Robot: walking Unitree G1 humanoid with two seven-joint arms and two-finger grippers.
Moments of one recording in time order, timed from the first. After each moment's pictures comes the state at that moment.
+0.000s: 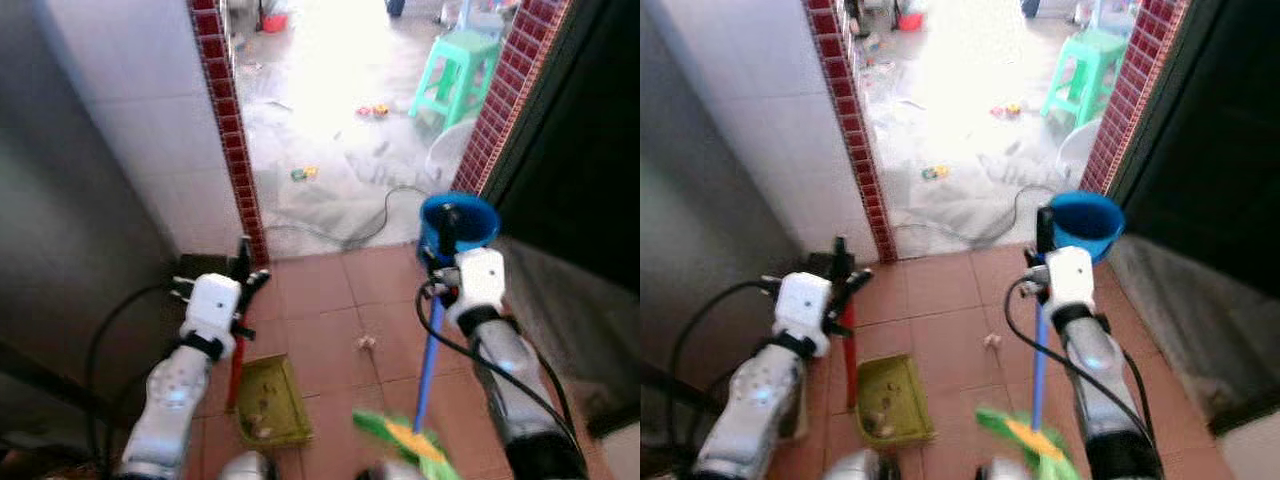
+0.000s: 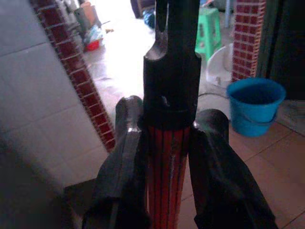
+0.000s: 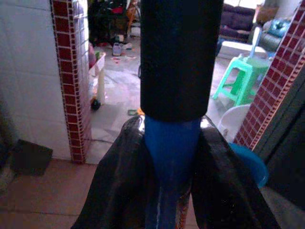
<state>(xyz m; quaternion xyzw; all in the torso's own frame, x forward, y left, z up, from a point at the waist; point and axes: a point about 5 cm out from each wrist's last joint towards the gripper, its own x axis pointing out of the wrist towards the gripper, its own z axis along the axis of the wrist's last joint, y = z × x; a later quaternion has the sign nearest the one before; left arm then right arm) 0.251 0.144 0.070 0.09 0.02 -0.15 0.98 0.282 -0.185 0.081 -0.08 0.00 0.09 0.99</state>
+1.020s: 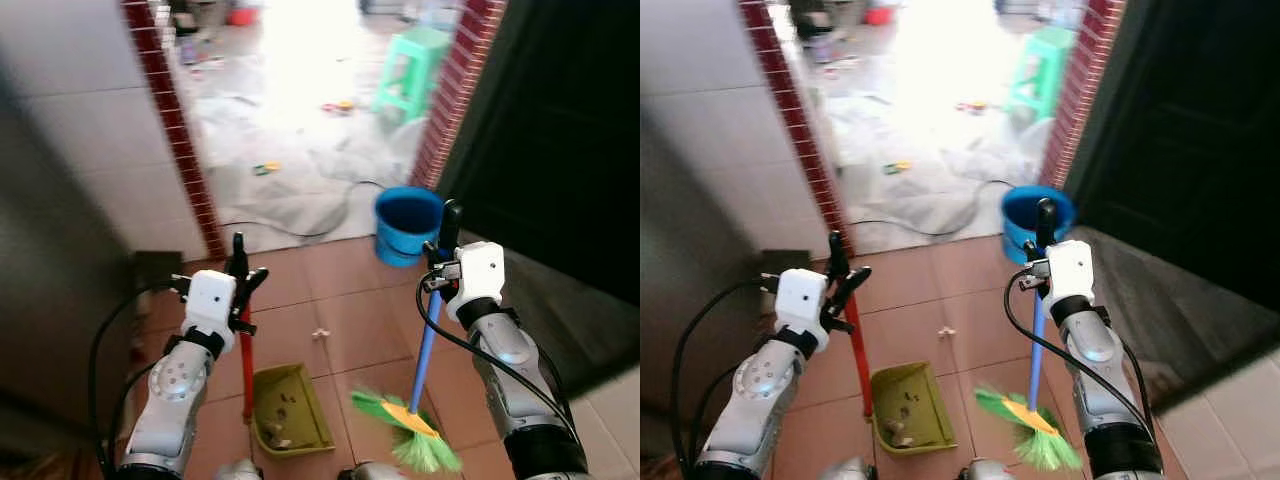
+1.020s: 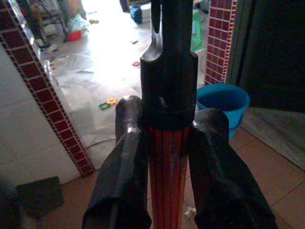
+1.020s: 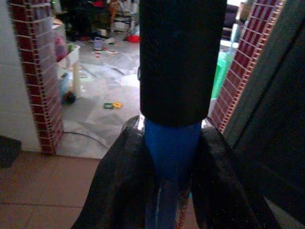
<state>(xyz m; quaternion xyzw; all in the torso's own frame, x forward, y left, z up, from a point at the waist) 0.254 0.151 0.064 0.06 0.04 -0.13 0.99 0.287 -0.184 0.087 -0.08 -0.01 0.09 0.99</state>
